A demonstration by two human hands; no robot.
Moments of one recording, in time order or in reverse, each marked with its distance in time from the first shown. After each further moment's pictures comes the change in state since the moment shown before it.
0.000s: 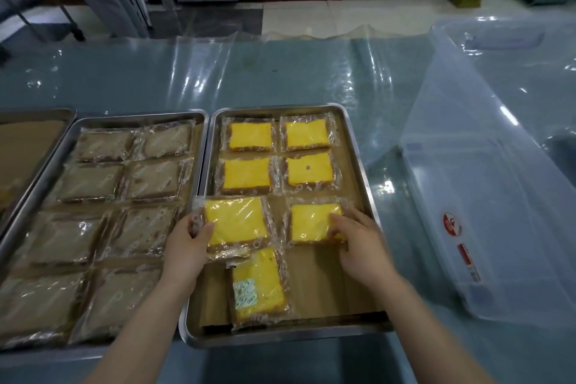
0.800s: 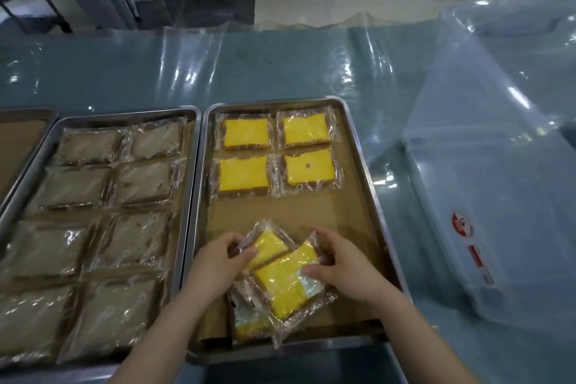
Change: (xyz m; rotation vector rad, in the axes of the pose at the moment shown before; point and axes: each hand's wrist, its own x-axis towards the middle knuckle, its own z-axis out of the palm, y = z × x) left_hand -0.006 -0.002 0.028 0.480 -0.344 0.186; right_hand -0.008 -0.025 0.009 0.610 -0.387 0.205
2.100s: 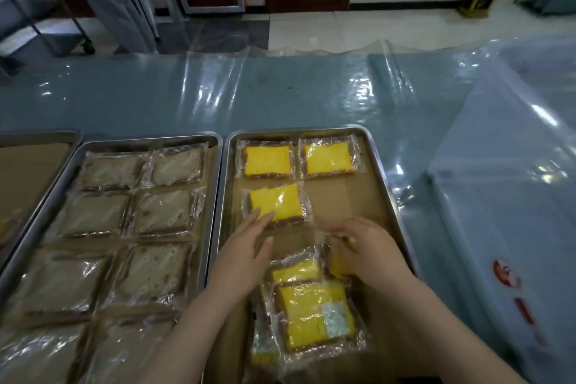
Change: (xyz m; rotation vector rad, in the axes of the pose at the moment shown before) left_hand 0.049 0.021 -0.024 0.000 0.109 0.304; right_hand 0.061 -0.043 -0.027 -0.555 0.393 -0.327
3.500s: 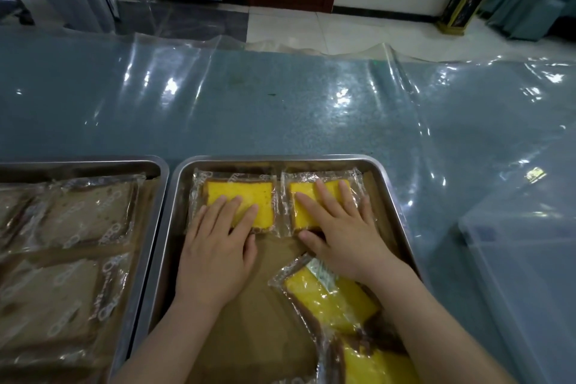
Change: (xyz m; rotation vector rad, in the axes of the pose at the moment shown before) left_hand 0.154 -0.047 0.035 0.622 0.291 0.265; right_hand 0.167 0.052 0.027 -0.455 -0.252 -0.026
